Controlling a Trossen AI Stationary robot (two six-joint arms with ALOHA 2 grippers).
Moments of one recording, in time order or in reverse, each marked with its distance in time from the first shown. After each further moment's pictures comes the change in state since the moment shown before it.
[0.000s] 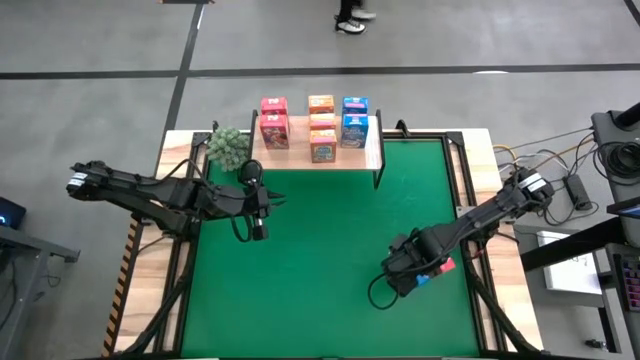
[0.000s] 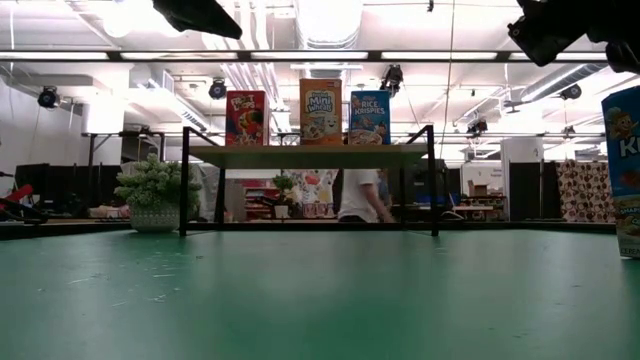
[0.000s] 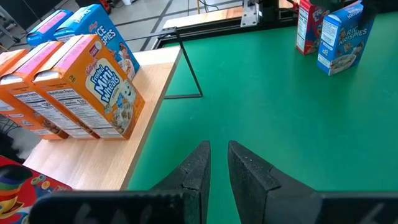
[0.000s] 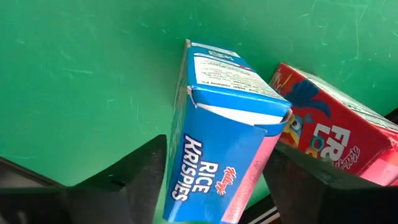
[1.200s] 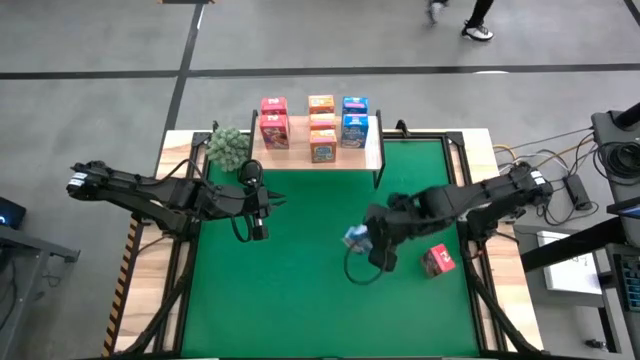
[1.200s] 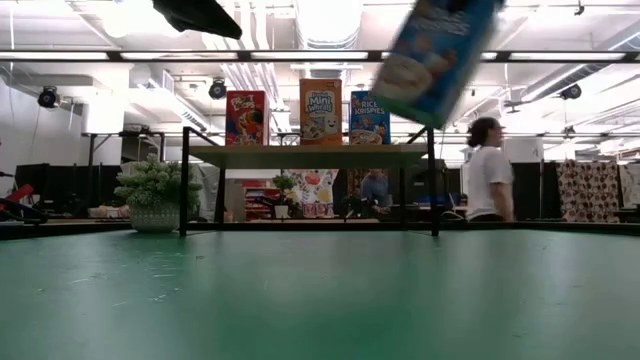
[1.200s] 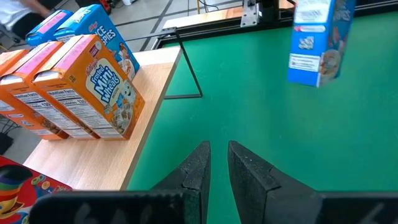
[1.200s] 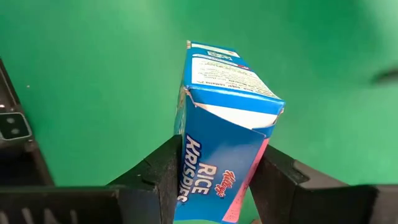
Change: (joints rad) left arm -0.001 0.000 0.000 0.000 0.000 0.000; right arm -0.177 -0.007 0.384 0.002 0.313 -0.635
